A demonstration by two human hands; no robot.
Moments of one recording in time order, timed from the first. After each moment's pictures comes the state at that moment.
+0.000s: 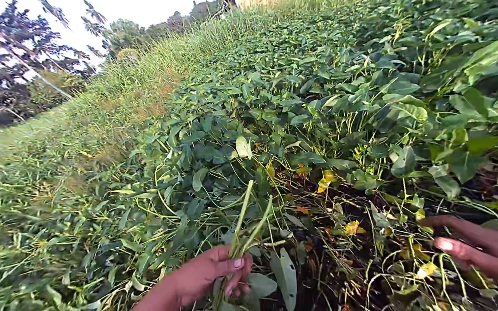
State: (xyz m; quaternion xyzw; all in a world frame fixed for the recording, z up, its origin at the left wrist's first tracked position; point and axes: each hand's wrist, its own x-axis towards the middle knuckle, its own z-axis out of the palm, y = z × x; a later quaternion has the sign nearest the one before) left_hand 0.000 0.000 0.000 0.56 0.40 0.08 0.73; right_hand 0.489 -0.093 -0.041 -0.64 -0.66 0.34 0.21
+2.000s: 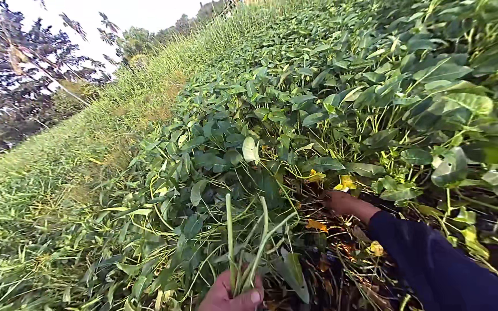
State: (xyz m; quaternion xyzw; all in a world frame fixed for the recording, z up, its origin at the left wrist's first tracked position) left_hand 0.030 -0.005 -0.045 0.57 0.40 0.31 0.65; right_hand 0.381 0.189 -0.205 -0.65 -0.62 0.45 0.07
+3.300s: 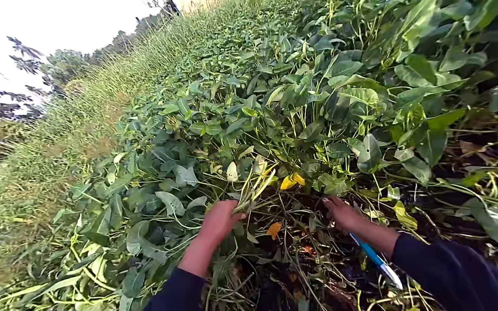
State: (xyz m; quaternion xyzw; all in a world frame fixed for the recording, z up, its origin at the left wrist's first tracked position) left_hand 0.168 0.206 -0.071 0.82 0.54 -0.12 0.15; right_hand 0.458 0.088 -0.225 -0.70 -0.35 0.54 0.30
